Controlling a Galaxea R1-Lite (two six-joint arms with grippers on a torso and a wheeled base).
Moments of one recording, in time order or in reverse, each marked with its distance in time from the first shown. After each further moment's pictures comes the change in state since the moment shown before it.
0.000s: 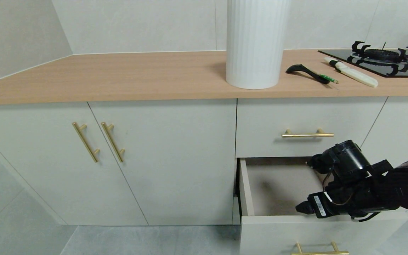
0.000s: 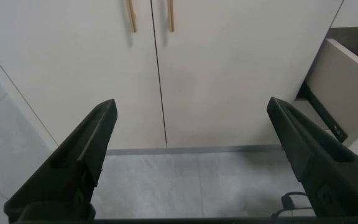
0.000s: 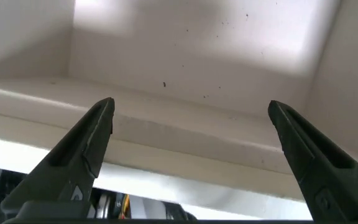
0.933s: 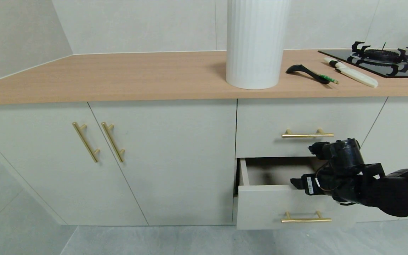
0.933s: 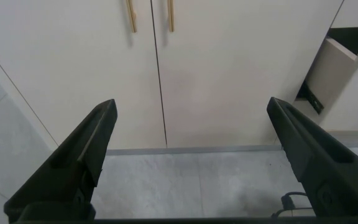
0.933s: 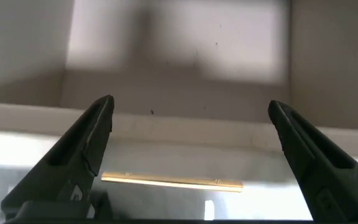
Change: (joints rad) left arm 0.000 0.000 0.000 0.000 0.000 0.000; right arm -0.061 0.119 0.072 -0.482 -0.099 0.000
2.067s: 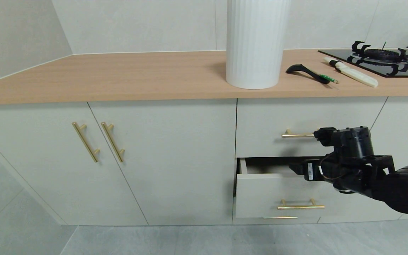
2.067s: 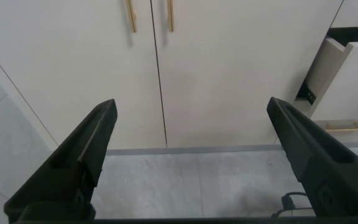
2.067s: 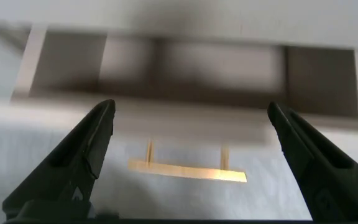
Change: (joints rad) left arm 0.000 0.000 0.000 0.000 0.000 0.000; right arm 0.000 -0.049 -0.018 -0.130 0.008 0.005
